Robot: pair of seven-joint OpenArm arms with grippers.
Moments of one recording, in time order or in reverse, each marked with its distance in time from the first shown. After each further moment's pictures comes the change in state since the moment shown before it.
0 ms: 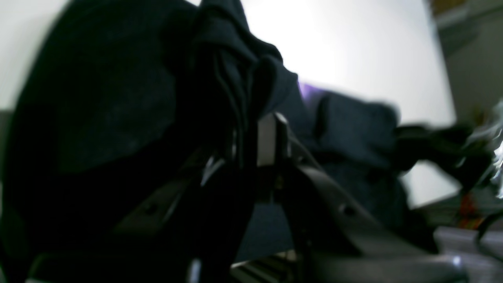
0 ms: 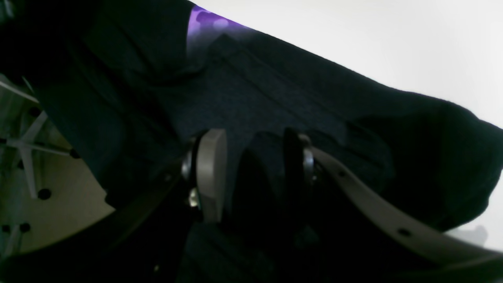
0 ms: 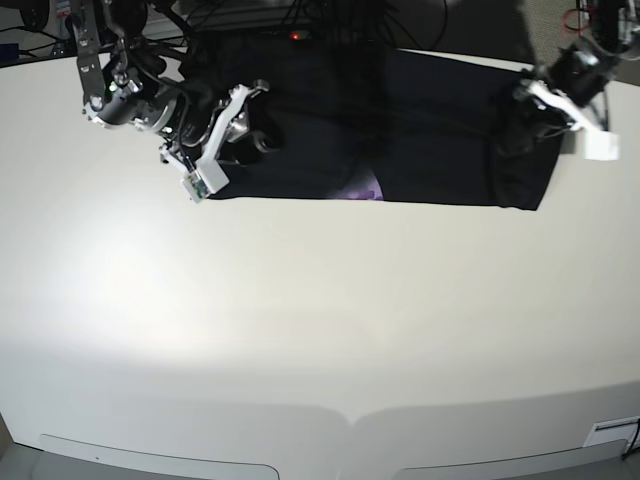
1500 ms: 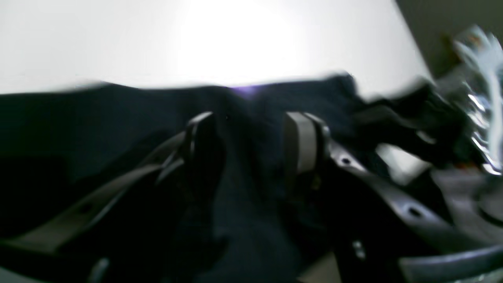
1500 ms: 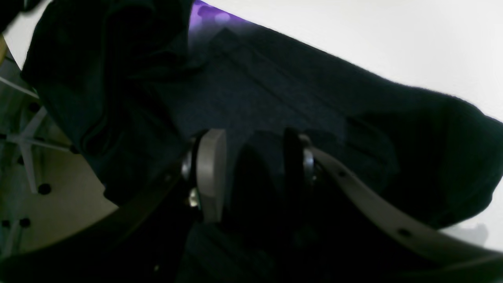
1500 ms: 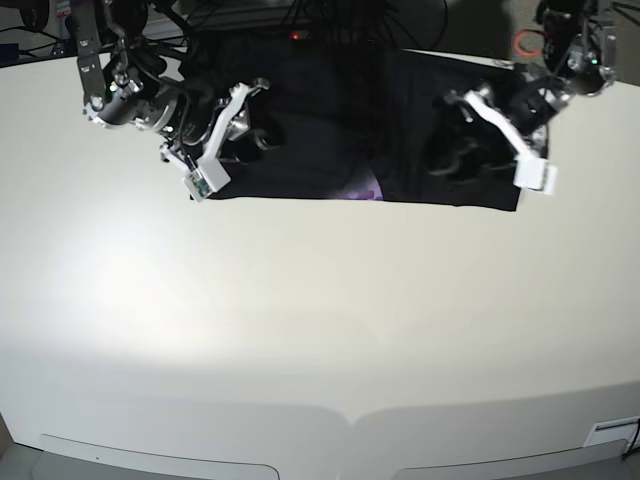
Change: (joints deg) left arm -7.5 -0.3 8.4 0.0 9.3 -3.7 -1.8; right arm 0.0 0.0 0.0 0.0 0.0 0.0 -1.1
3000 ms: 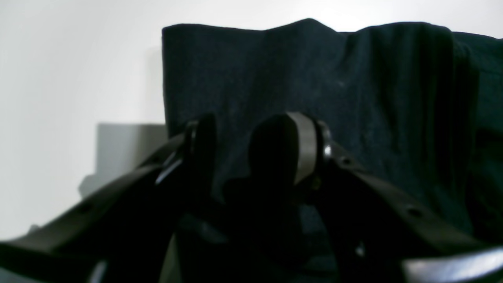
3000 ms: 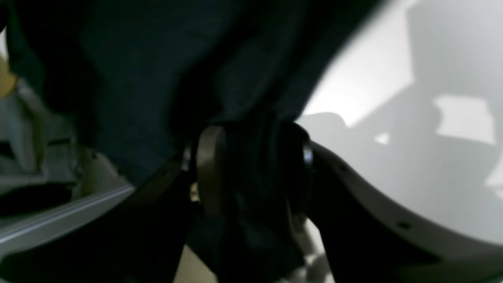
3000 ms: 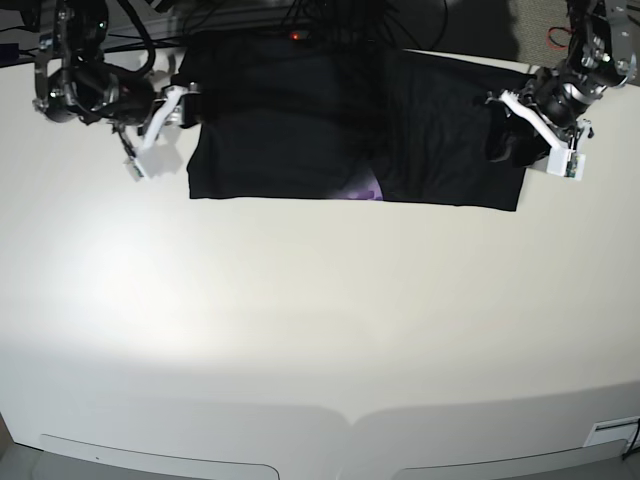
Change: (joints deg) left arm 0.3 0.0 -6.4 -6.6 17.2 1.2 -5.9; right arm 0.2 -0.1 14.3 -12.2 15.1 4.4 -23.4
